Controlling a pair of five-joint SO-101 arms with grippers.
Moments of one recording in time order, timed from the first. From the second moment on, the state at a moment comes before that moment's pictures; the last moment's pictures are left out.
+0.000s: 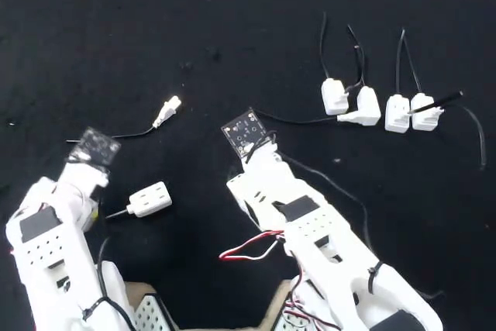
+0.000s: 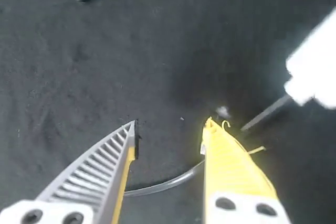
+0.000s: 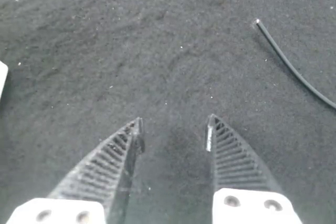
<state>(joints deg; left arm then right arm) -34.4 -59.9 72.0 53.5 -53.5 -26.8 -37.8 78.3 17.7 8.6</state>
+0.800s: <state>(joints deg) -9.6 -39.3 61.0 55.1 -25.6 -26.8 -37.8 78.3 17.7 8.6</state>
